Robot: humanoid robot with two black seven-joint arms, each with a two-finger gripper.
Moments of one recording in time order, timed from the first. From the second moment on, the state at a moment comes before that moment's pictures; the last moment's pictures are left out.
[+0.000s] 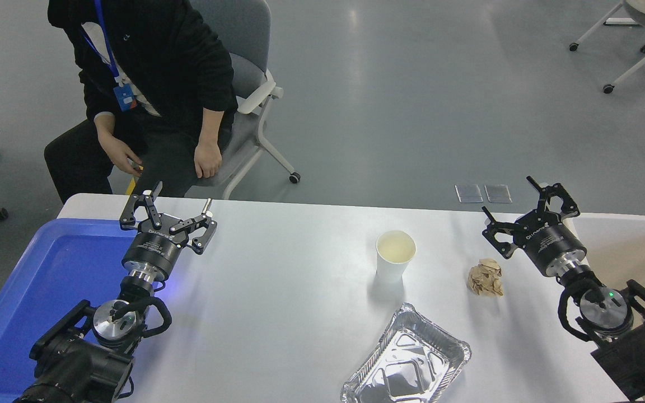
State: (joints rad) left arm -0.46 0.10 -1.18 -0.58 -0.23 -0.66 -0.03; right arm 0.48 -0.31 0.96 0.58 0.11 0.54 0.04
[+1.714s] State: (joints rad) left arm -0.46 0.10 -1.18 -0.58 -0.23 -0.66 -0.04; right arm 0.75 -0.87 0.65 0.99 -0.15 0.50 -0.03
